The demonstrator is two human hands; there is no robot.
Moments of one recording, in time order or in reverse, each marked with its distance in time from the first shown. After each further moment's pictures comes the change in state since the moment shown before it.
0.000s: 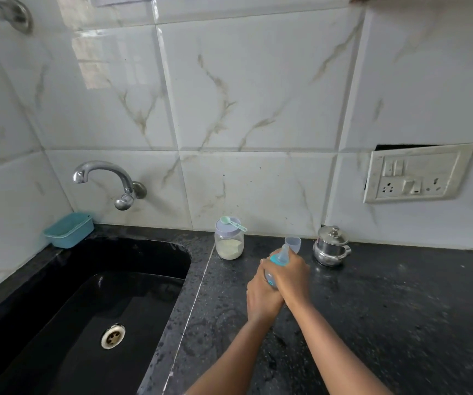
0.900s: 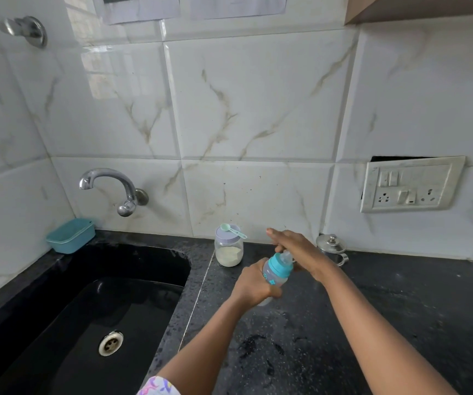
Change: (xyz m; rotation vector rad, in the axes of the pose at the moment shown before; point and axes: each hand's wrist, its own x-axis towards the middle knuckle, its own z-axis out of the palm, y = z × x) left_hand 0.033 0.020 -0.037 0.221 -0.319 0.061; right_hand 0.050 -0.043 -0.045 -0.152 -0.515 0.012
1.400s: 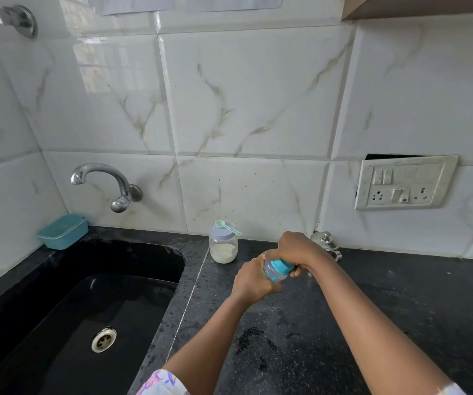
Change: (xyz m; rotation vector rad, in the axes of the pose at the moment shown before) left_hand 0.006 0.004 0.014 0.051 0.066 -0.004; right_hand -0.004 -0.018 -0.004 -0.559 -0.050 0.150
